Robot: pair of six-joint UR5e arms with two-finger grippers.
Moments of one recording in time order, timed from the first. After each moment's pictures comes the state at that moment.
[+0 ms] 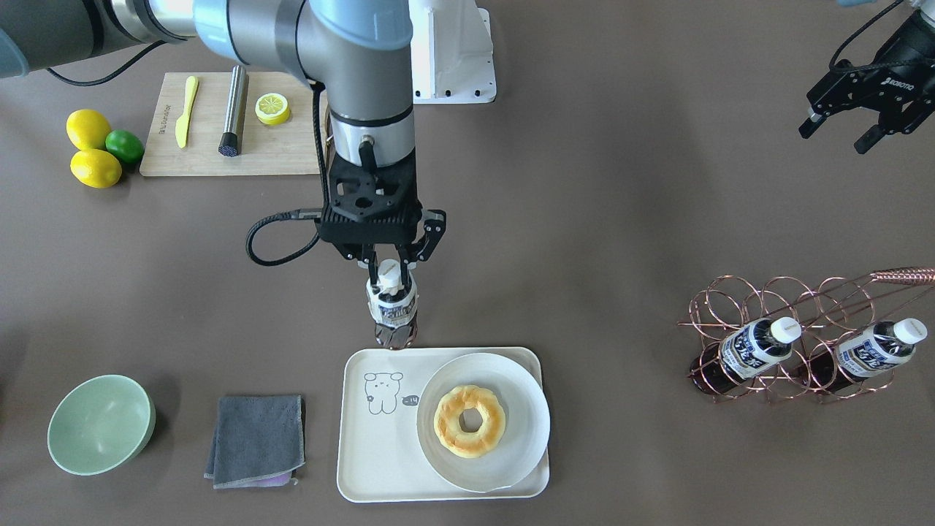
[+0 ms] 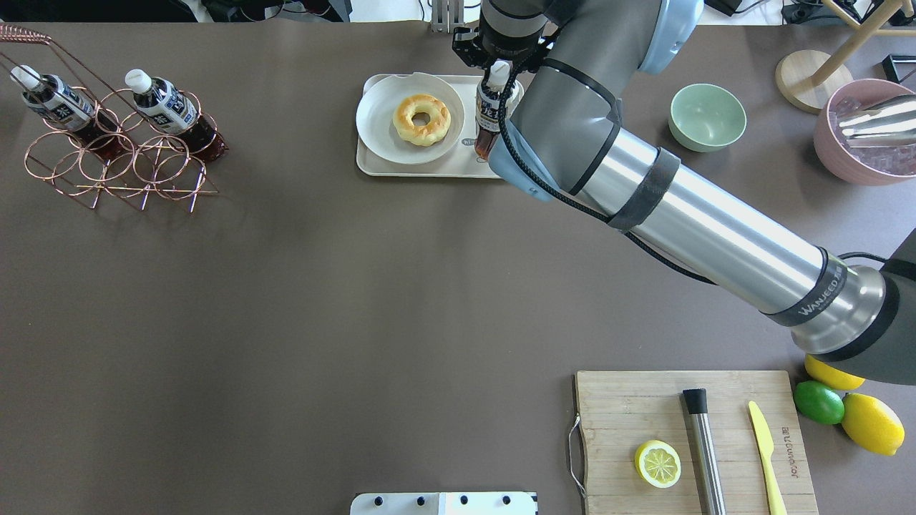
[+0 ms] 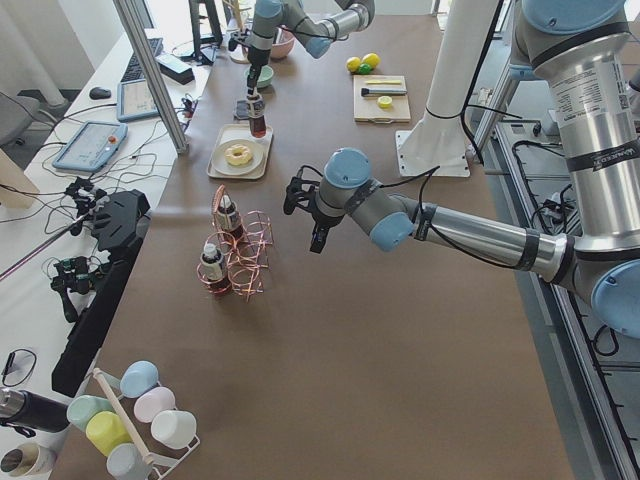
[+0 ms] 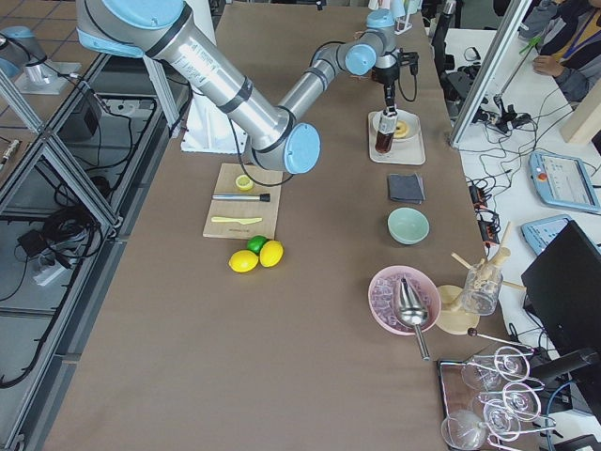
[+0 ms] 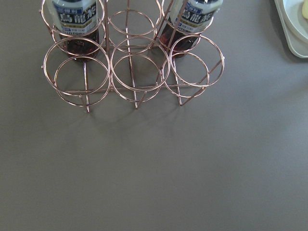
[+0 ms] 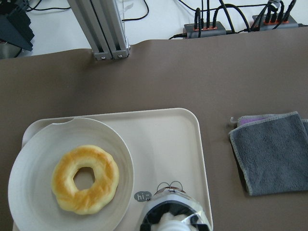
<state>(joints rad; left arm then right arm) -1.24 -1.28 -2.08 -2.13 -2.38 -0.61 0.82 -0.59 1.38 -1.56 1.83 1.11</state>
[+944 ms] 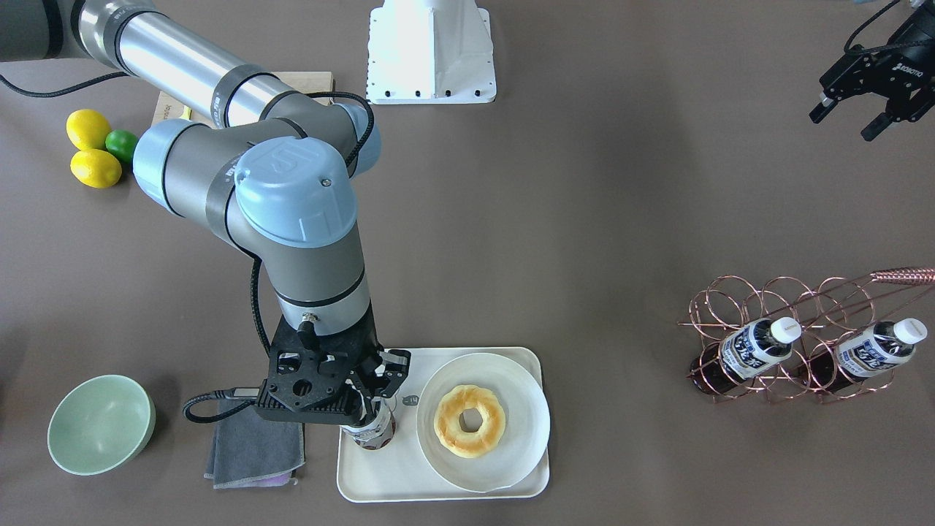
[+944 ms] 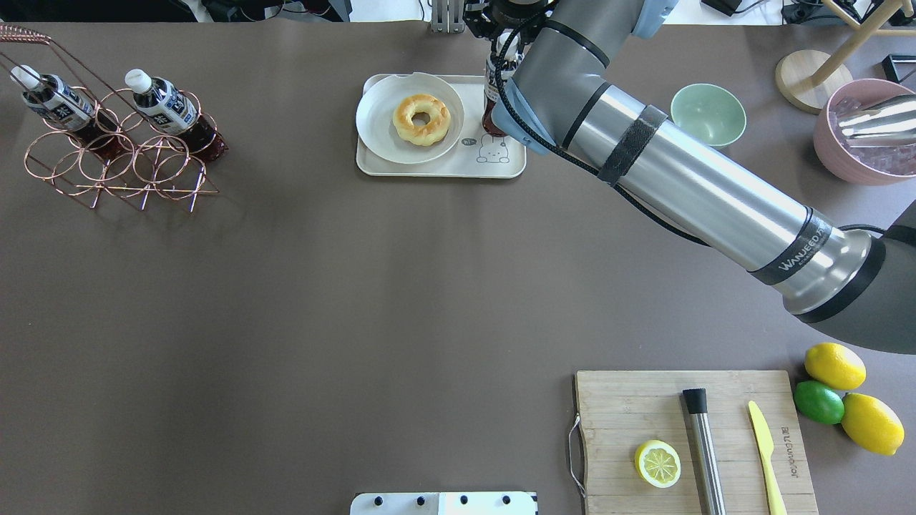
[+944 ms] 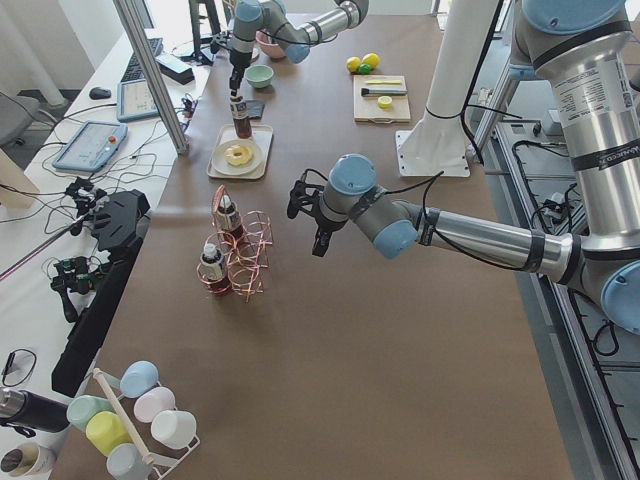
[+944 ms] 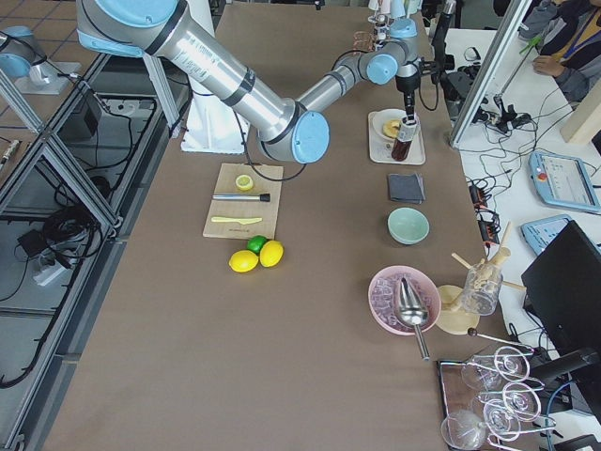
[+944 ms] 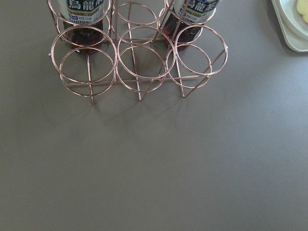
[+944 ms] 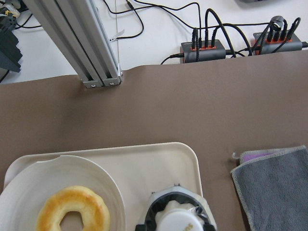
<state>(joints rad) -1.25 -1.25 -2.07 -2.19 -2.38 -0.61 0.87 -0.52 1.15 -1.42 1.86 1.08</state>
